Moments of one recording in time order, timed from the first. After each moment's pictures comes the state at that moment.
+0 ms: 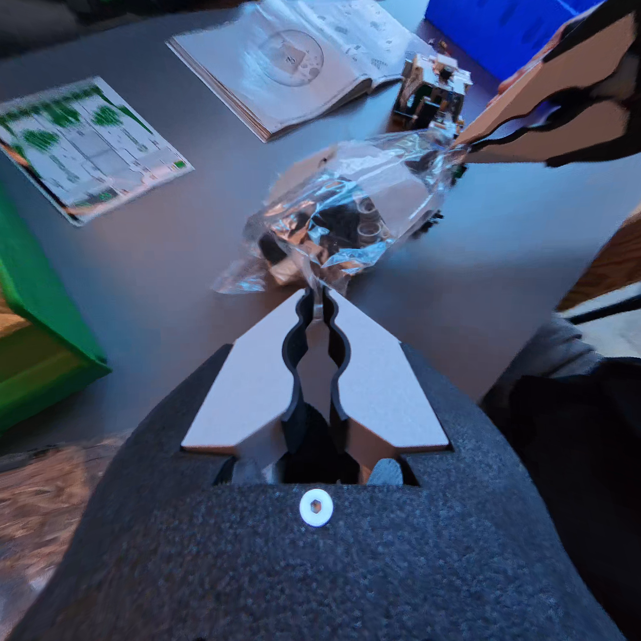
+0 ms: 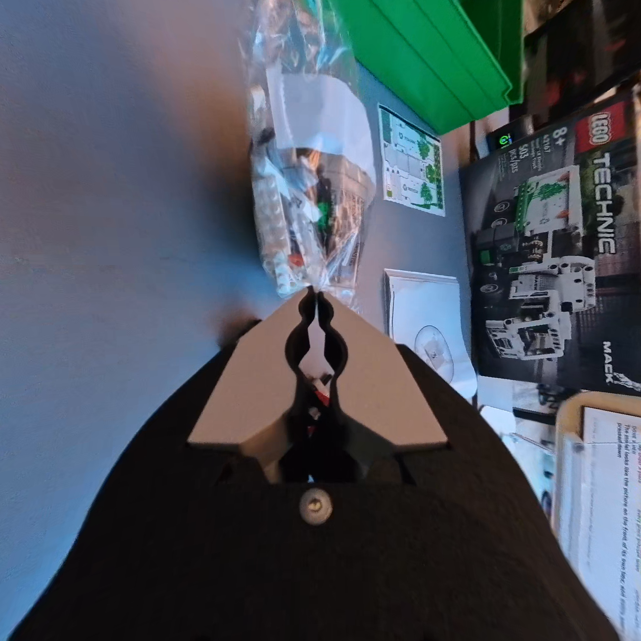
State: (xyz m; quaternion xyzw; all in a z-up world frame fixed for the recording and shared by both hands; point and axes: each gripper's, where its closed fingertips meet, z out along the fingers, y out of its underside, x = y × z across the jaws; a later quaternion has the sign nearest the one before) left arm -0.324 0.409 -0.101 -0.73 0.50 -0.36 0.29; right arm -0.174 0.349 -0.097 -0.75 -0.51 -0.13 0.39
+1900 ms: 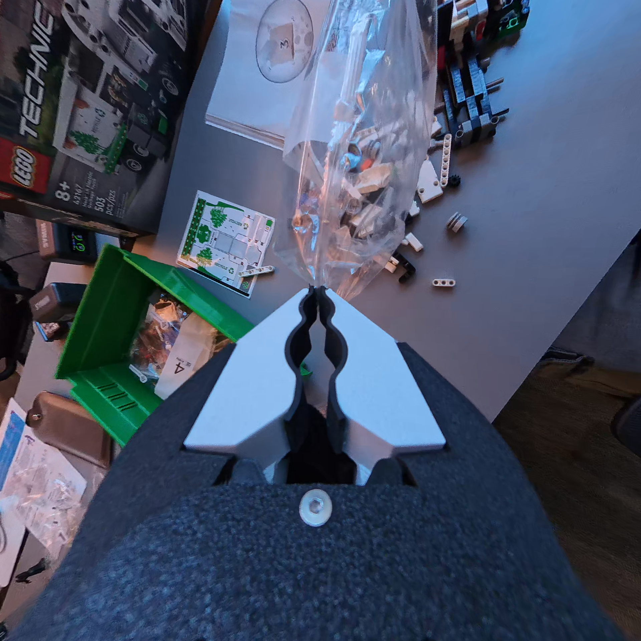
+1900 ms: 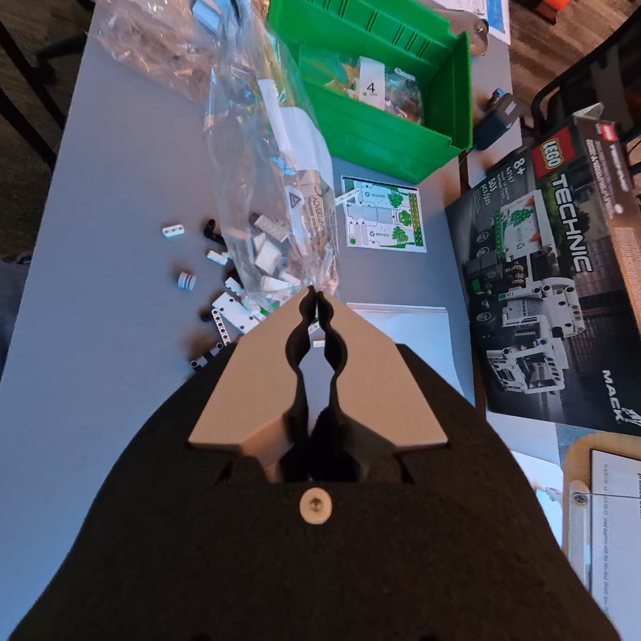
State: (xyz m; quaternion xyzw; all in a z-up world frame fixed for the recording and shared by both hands) left arm -0.313 0.449 0.000 -0.61 0.73 -0.09 0.29; right arm -0.141 0.398 0.014 -0.78 -0.49 0.04 0.39
